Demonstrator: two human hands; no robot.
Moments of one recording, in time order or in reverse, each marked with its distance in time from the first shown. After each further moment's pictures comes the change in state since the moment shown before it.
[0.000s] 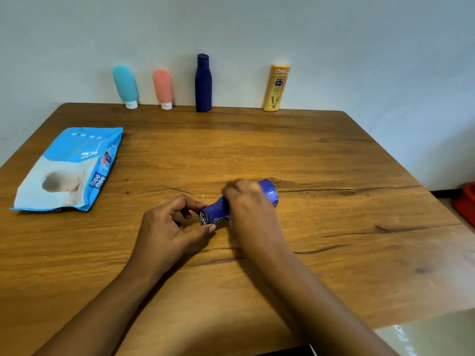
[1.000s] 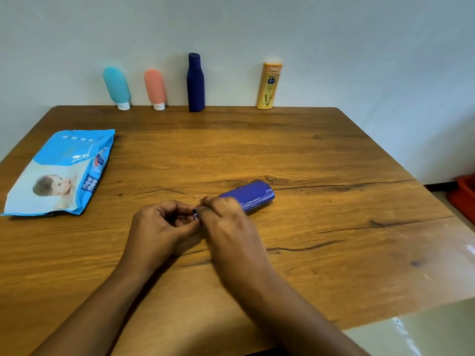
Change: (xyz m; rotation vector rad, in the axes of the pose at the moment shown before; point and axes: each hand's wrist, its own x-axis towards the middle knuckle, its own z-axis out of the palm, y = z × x) left_hand 0.003 0.011 -0.001 -0.134 -0.040 -0.218; right_hand -0.029 -0.022 0.004 0.066 -0.028 -0.097
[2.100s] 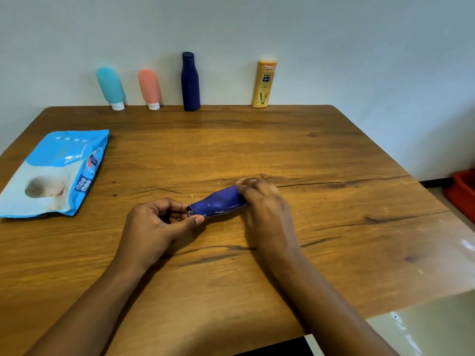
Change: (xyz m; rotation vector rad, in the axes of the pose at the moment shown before) left_hand 0.001 0.004 -0.001 -0.019 0.011 -0.041; right_hand -0.002 0.055 -0.009 0.013 0.213 0.163
